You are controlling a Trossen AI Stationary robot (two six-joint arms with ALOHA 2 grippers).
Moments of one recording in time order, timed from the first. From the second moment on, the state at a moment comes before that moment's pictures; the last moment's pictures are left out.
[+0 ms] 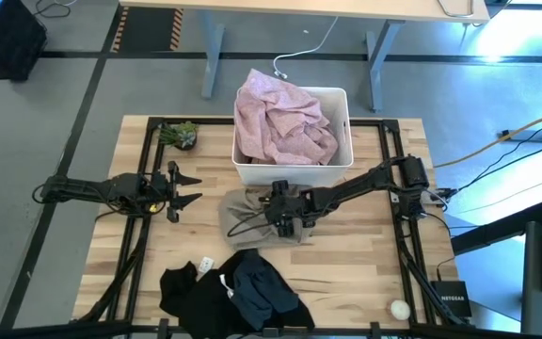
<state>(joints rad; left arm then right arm) -0.12 0.01 0.01 0.06 -0.30 0.01 0.10 1.99 1.07 -0.04 0.26 -0.26</state>
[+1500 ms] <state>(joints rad) -0.12 0.01 0.01 0.06 -0.30 0.01 0.21 1.68 1.07 0.03 0.33 -0.37</state>
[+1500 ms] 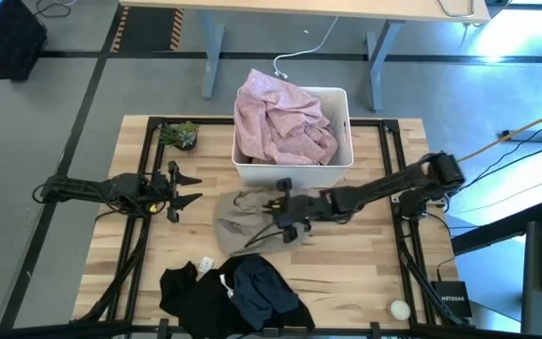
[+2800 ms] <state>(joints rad) -0.12 0.01 0.01 0.06 -0.30 0.00 -0.44 1.41 1.60 -0.42 0.33 -0.41</state>
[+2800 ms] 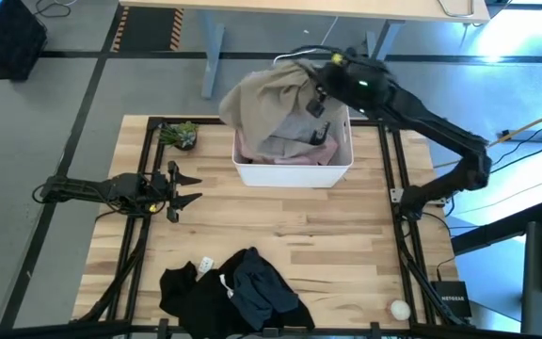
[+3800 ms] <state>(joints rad) -0.12 0.01 0.01 0.05 -0.30 0.01 -0.63 1.74 1.16 -0.37 0.08 -0.10</state>
